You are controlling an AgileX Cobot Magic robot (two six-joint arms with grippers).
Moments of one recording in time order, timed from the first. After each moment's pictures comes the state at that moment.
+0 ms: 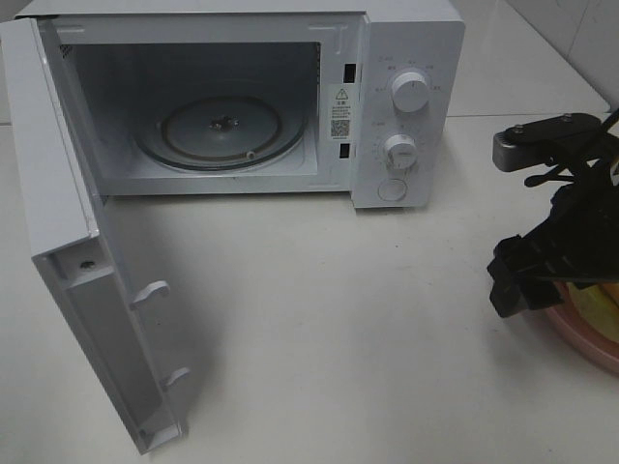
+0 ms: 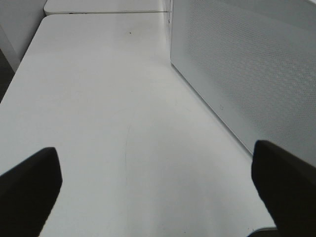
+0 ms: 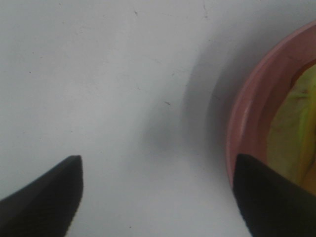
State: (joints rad) left arm -0.04 0.00 -0.50 -0.01 1.04 0.00; right arm 0.32 1.40 -0.73 -0.03 0.64 0.00
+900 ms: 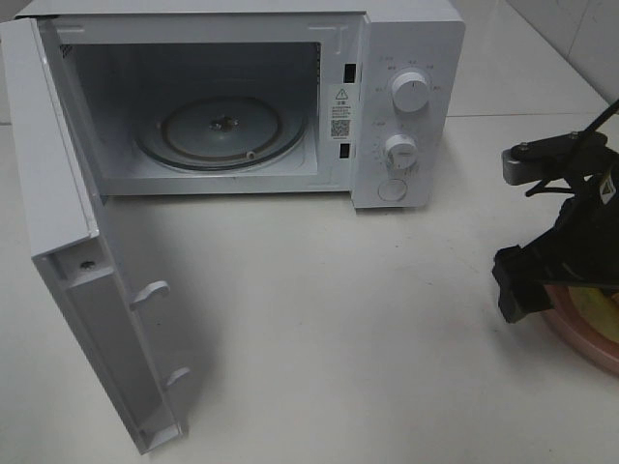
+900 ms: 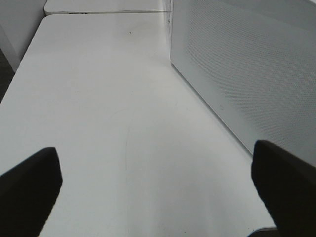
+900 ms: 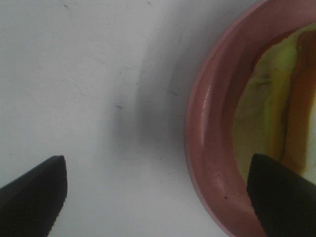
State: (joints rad) left arm -0.04 0.00 -0.50 -0.01 1.04 0.00; right arm 0.28 1.51 -0.73 -0.17 0.60 0.18
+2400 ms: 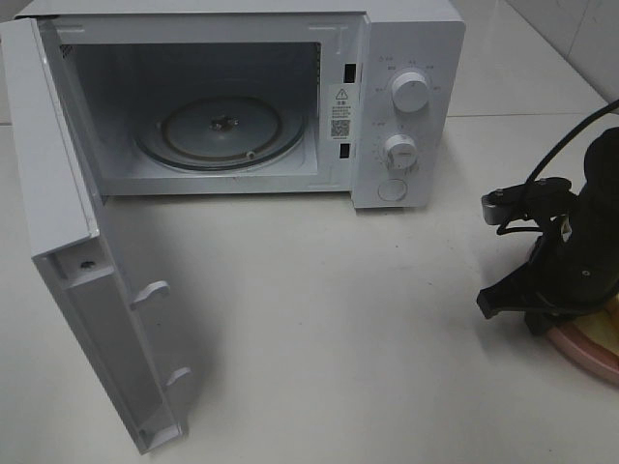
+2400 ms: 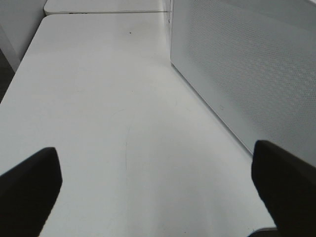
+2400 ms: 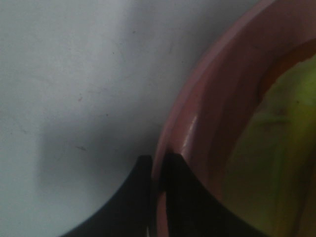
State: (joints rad) left arm -0.04 0.00 -0.50 -0.01 1.04 0.00; right arm 0.22 1.75 -0.74 -0.21 0.43 0.19
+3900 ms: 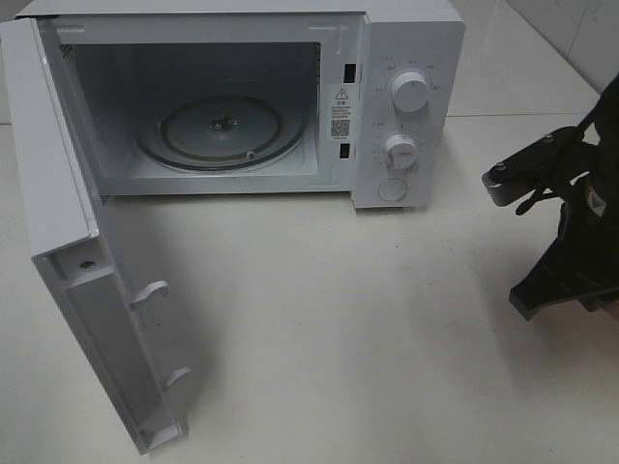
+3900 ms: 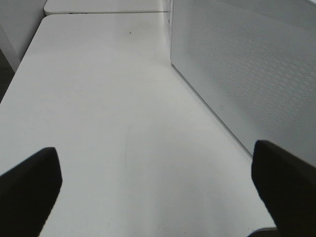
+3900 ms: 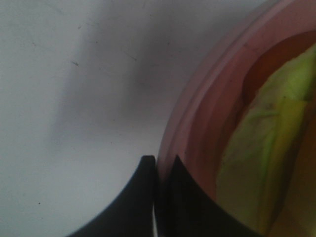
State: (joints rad) left arm -0.04 0.00 -0.50 -0.01 1.04 0.00; right arm 0.46 1.50 -0.78 -0.45 0.85 0.34
